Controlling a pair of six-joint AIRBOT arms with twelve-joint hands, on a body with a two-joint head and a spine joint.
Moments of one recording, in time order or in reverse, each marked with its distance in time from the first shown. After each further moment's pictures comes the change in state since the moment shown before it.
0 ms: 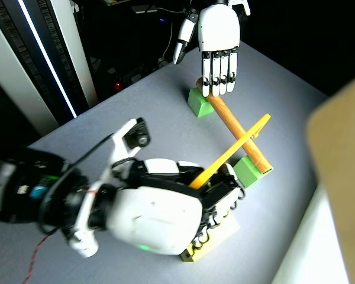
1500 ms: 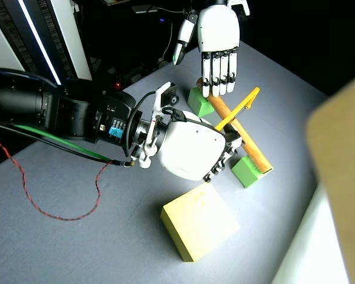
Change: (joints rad) left arm -0.012 -0.005 -0.007 0.000 0.021 0.000; right arm 0.009 -0.185 -0.154 0.702 0.146 -0.726
